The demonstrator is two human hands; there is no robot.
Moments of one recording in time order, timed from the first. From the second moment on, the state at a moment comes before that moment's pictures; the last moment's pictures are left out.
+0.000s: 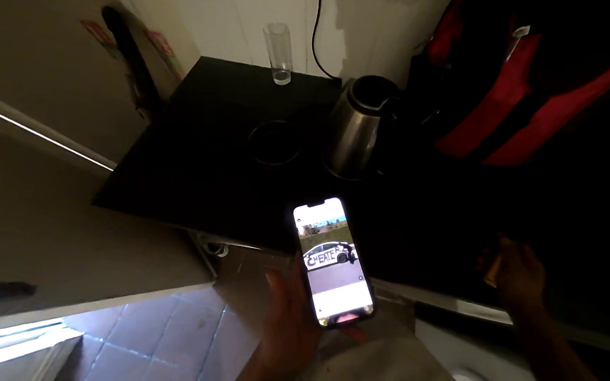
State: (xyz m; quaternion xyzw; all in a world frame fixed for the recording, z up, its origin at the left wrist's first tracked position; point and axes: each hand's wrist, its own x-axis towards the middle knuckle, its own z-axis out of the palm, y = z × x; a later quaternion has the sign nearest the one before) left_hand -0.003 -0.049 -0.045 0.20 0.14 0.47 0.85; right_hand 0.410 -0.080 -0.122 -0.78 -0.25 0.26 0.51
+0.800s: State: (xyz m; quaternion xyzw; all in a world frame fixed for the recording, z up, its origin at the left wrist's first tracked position) left_hand -0.011 -0.044 -0.051 0.21 0.12 0.47 0.85; right_hand 0.411 -0.081 -0.123 -0.78 -0.26 0.26 0.52
